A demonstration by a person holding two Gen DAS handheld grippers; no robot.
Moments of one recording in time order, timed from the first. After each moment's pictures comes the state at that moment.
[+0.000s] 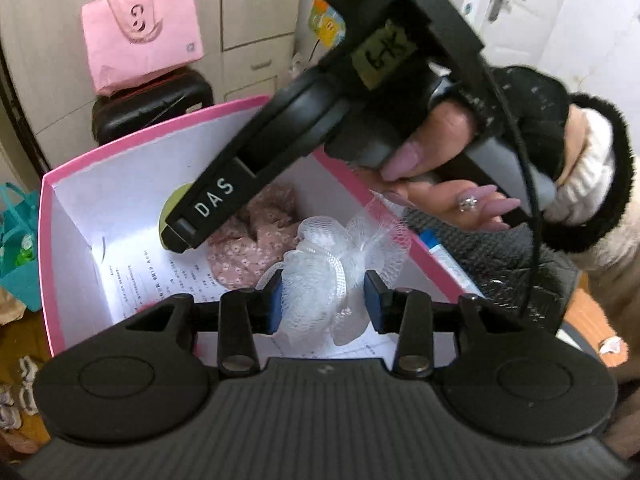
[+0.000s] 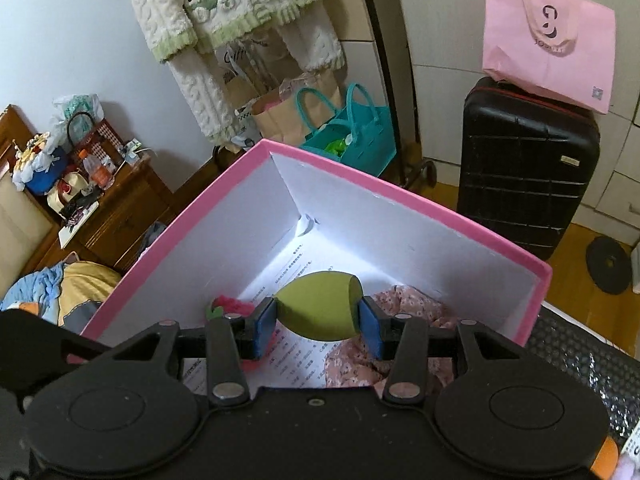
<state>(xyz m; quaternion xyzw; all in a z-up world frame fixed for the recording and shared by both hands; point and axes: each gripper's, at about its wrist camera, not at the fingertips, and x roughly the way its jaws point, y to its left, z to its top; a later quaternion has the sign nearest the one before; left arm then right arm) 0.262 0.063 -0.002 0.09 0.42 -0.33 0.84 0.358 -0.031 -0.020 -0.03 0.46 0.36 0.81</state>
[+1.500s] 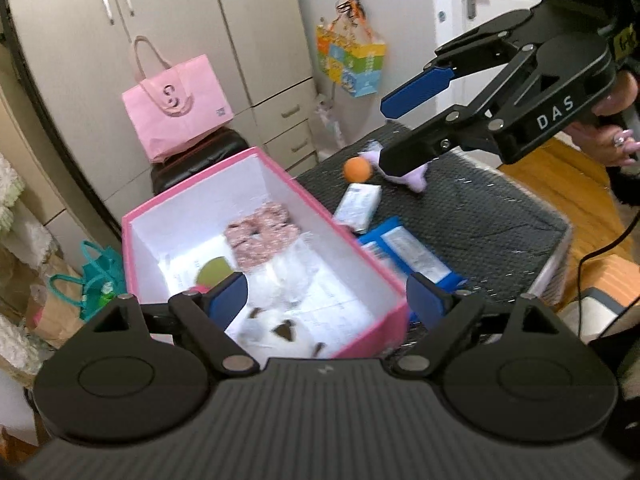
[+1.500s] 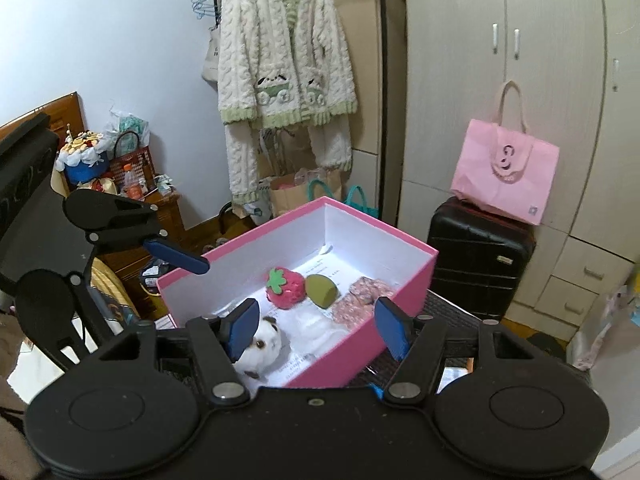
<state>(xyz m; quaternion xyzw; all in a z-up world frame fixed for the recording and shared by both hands) 0.116 0.046 0.065 0.19 0.33 -0.28 0.88 0.158 -0.150 0.078 -0.09 0.28 0.37 0.88</state>
